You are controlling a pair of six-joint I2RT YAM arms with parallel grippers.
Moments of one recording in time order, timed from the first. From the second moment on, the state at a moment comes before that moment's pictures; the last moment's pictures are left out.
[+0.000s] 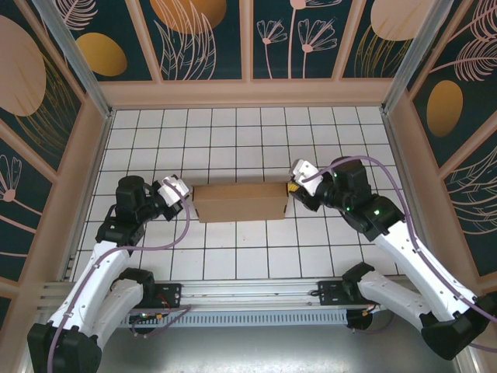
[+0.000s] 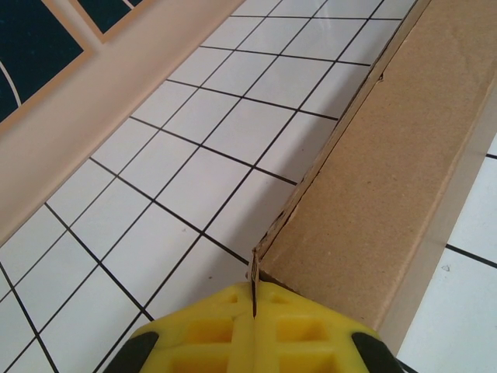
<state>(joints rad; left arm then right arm) -0.20 0.77 0.54 -0.26 0.48 0.62 0.57 0.87 0.90 -0.55 -0.25 -0.49</state>
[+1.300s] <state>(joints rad) -0.21 0.75 0.53 -0.23 0.48 0.59 0.27 0.90 0.65 -0.34 -0.66 -0.78</state>
